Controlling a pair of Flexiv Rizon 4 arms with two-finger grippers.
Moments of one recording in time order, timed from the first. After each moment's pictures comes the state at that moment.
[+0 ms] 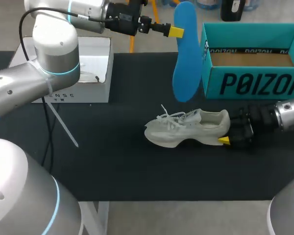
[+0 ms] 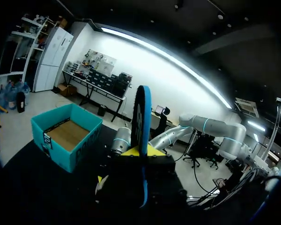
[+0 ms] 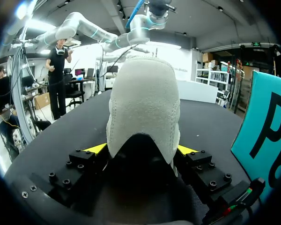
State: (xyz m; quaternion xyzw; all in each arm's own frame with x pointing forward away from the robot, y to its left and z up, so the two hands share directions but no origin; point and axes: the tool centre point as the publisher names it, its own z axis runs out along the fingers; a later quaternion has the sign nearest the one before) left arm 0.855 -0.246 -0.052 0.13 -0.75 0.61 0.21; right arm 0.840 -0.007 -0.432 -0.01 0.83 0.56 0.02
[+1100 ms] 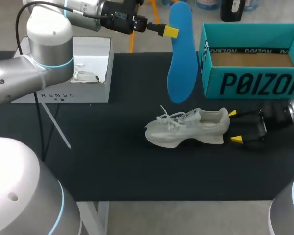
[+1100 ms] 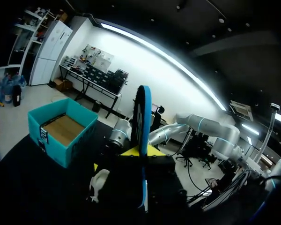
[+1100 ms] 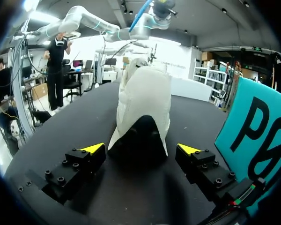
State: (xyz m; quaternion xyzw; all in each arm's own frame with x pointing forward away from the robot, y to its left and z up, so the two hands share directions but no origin) left arm 0.855 -0.236 -0.053 0.12 -0.75 0.60 0.24; right arm 0.845 -0.053 -0.421 -0.03 0.85 0.53 0.06
